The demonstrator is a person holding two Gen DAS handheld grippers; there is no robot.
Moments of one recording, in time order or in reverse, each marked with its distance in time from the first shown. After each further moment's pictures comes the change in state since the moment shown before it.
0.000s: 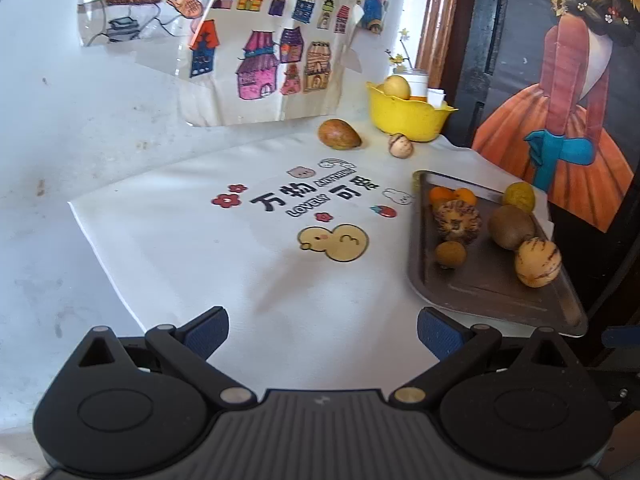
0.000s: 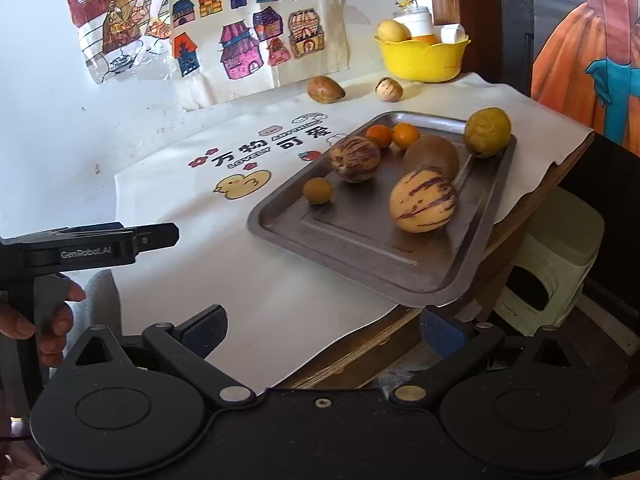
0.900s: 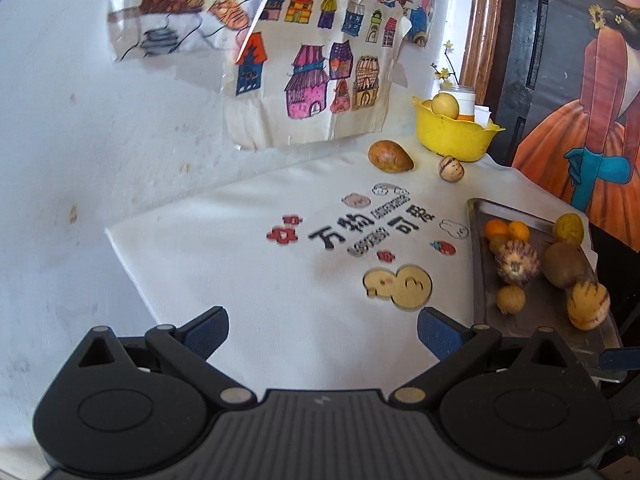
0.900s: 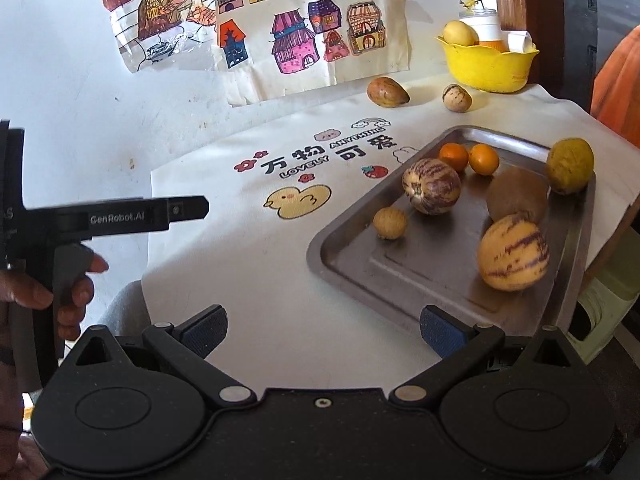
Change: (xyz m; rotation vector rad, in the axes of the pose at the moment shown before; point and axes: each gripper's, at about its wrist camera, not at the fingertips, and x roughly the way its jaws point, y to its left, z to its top) left arm 0.017 0.032 0.043 -0.012 -0.006 0.093; right arm 0.042 0.028 0.042 -0.078 0.030 0.119
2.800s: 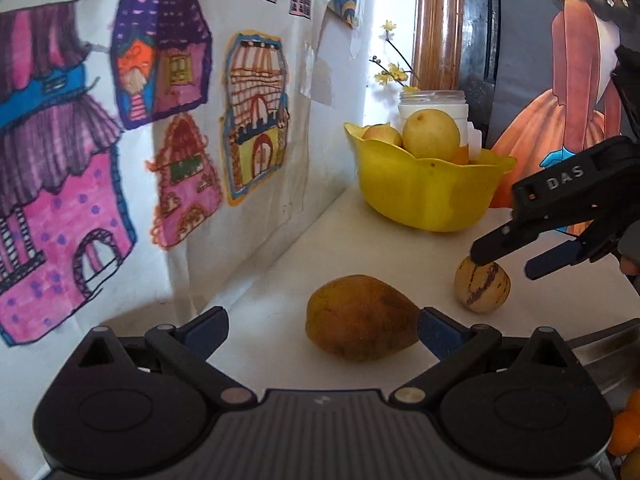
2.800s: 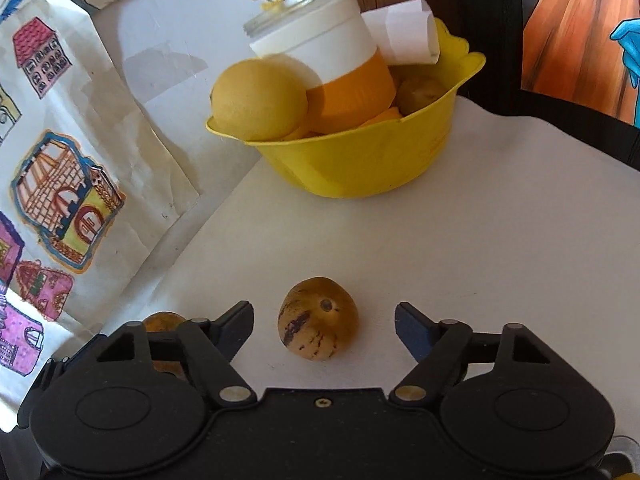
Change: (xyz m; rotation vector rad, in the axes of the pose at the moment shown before) left arm 0.309 -0.047 0.177 0.238 -0.095 -0.310; right arm 0.233 -0.196 0.291 0.487 0.050 -0.275
